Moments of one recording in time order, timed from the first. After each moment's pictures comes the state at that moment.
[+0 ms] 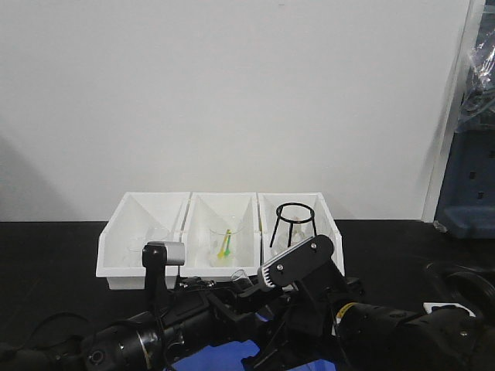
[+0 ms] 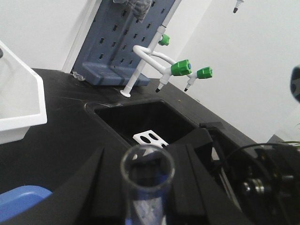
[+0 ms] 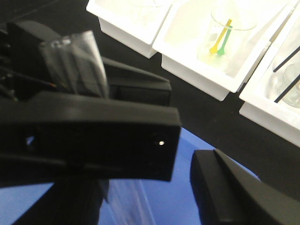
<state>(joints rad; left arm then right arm) -0.56 1.75 -0.90 0.63 -0.86 -0.99 0.57 1.52 -0.95 0.14 0.07 -0.28</state>
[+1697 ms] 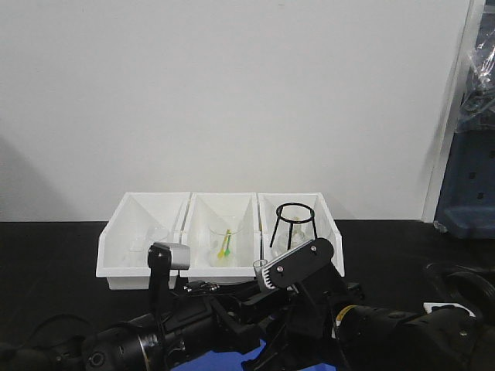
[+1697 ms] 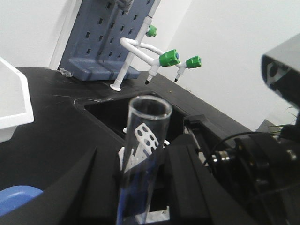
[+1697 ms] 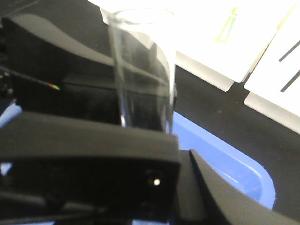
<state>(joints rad) -0.56 1.75 -0.90 0.70 -0.89 -0.99 0.57 1.52 -0.95 0.14 0.09 -0.25</state>
